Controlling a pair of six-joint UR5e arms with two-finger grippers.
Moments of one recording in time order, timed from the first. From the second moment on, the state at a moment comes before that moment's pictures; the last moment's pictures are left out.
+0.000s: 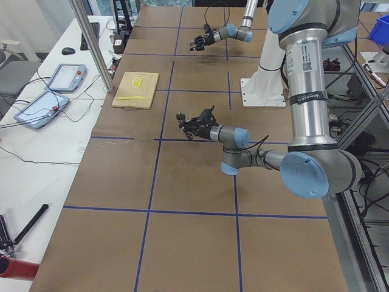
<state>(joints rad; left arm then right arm) -0.40 -1.35 -1.65 -3.40 -0.92 -0.67 0.24 -1.60 1.67 -0.42 0.61 0.98</state>
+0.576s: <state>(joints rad) -0.16 -1.34 -1.59 -3.35 -0.56 -0.78 0.24 -1.61 1.67 -0.42 0.60 0.98</state>
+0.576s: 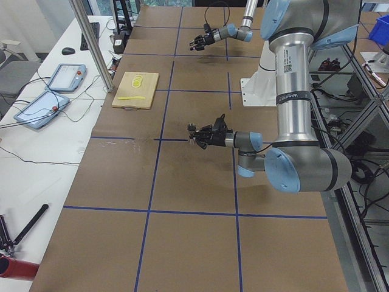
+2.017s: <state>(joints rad) -0.12 -1.41 -1.54 -3.09 -0.44 -1.02 0.24 -1.61 1.68 -0.42 0.60 0.98</state>
